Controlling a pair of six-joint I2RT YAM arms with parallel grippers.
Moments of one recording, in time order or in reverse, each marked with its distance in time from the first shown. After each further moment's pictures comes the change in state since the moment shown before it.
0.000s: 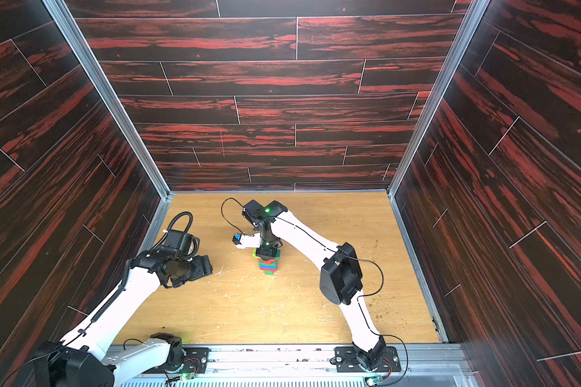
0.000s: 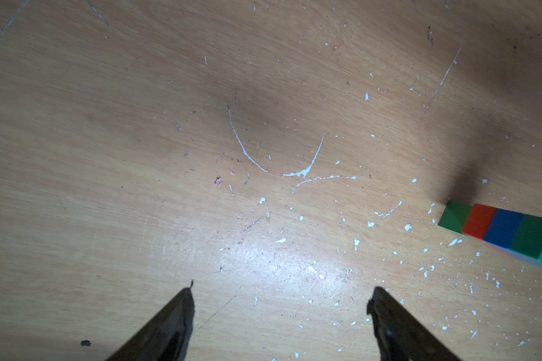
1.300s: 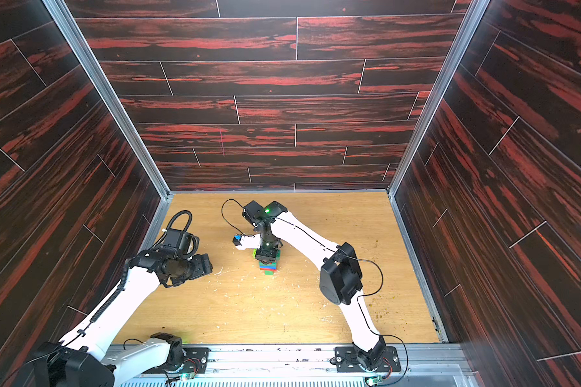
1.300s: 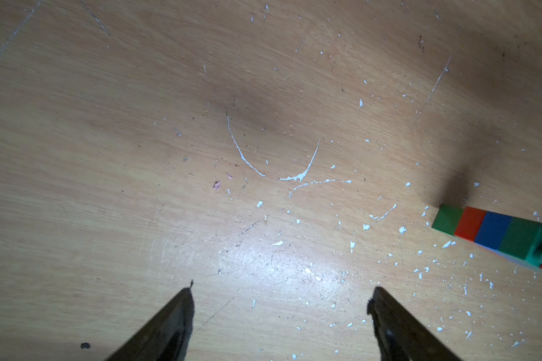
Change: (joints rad) left arm 0.001 0.000 0.015 0.000 0.000 0.000; right arm 0.000 -0.003 -0.005 -0.005 -0.016 -0.003
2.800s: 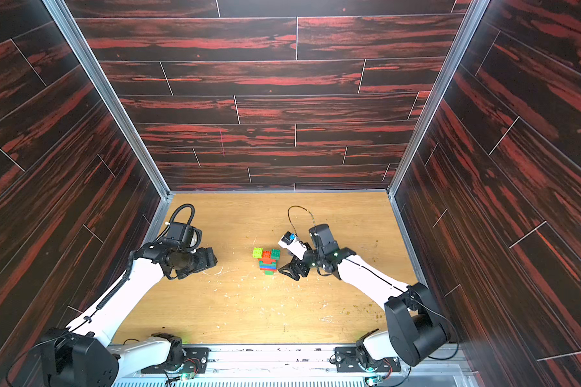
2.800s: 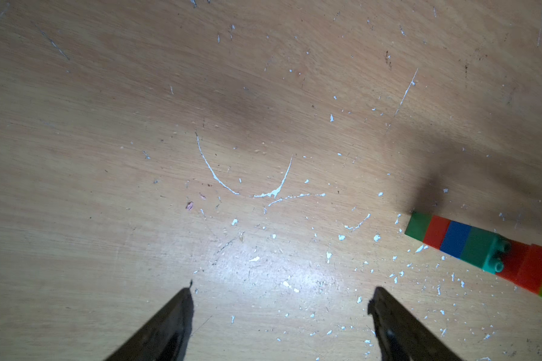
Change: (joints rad) left arm 0.001 0.082 0.060 0.042 0.052 0.013; right arm -0.304 -0.729 -1.289 1.220 -0.541 0.305
